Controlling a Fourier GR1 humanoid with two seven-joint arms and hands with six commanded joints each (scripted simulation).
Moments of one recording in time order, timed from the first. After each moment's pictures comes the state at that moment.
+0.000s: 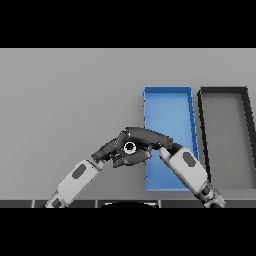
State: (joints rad) left arm -0.31 0.17 -0.60 -1.57 0.11 -0.22 -0.06; right arm -0.54 -0.19 0.43 -1.80 -0.34 0.55 0.25
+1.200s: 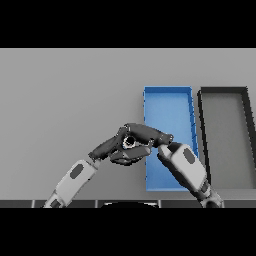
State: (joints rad) left arm -0.30 0.18 -0.56 -1.56 0.04 -0.26 0.08; right arm -0.58 -0.15 0.39 -1.81 -0.54 0.48 0.38
